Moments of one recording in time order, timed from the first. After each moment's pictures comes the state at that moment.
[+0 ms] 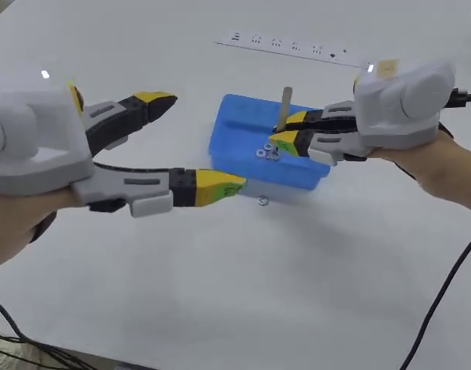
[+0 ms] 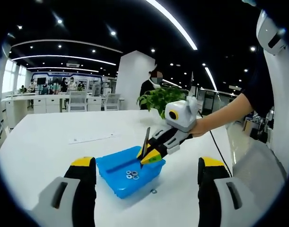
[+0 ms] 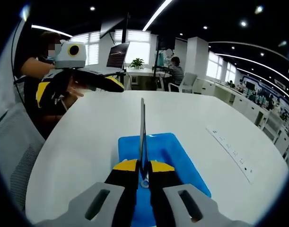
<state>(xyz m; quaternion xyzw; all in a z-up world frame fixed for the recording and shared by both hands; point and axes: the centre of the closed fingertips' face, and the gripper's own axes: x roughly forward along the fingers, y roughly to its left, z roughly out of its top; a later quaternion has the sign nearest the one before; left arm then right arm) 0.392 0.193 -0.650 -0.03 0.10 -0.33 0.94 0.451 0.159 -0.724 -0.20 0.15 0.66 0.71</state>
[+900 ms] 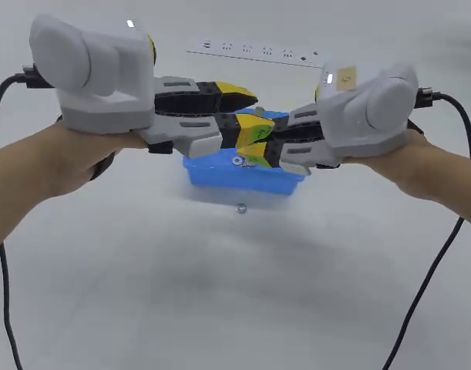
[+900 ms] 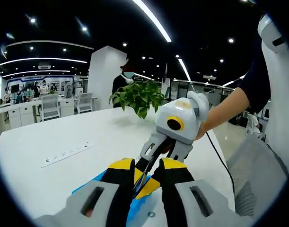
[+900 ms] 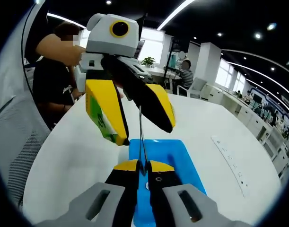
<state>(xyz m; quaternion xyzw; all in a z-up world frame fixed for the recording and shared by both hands) 0.430 0.121 -0.640 0.01 0.11 -0.46 0.88 0.430 0.162 -0.719 -0.25 0.12 0.68 0.67</state>
